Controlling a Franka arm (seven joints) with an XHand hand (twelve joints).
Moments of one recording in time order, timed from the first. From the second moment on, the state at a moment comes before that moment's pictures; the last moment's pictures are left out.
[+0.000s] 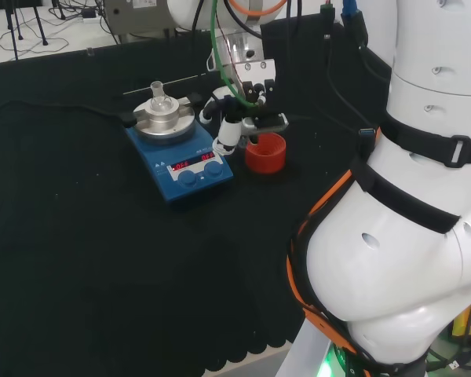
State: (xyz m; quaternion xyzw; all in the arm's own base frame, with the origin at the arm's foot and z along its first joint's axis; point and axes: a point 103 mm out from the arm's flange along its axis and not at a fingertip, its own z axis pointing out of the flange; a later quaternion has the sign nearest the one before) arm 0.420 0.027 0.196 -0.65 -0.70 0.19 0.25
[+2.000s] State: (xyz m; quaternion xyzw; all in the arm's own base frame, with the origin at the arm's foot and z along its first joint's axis) arm 0.381 0.074 0.186 -0.56 -0.70 0.33 0.30
